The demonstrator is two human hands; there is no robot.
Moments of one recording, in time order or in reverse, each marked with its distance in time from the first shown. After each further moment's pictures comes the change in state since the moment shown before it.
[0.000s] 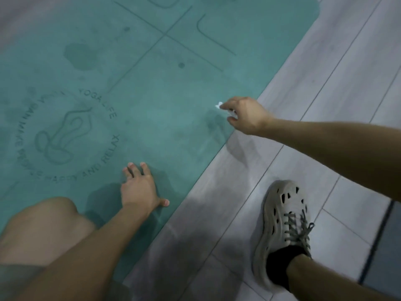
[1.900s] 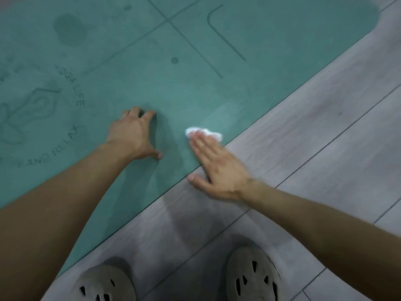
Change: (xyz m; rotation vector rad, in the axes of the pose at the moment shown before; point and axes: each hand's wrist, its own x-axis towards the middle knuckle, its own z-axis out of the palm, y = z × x) left_hand 0.101 0.111 -0.102 -0.145 0.161 0.021; right_hand -0.016 0.053 0.099 -0.119 -0.033 -0.471
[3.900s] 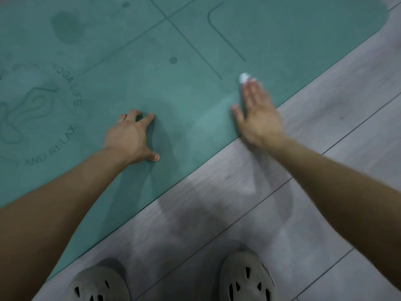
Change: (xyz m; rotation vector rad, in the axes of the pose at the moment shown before) left_hand 0.002 -0.001 0.006 -0.023 0.021 -0.027; right_hand 0.048 0.120 -0.052 -0.010 0.158 0.498
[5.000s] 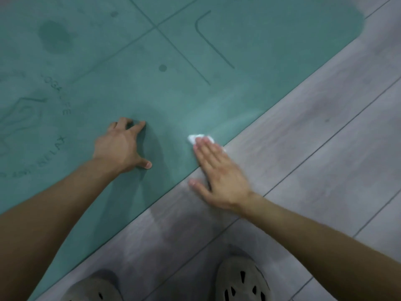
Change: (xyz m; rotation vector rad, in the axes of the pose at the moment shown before) left_hand 0.001 0.000 0.000 -0.004 0.014 0.002; right_hand -0.114 -0.063 0.026 0.078 -0.137 -0.394
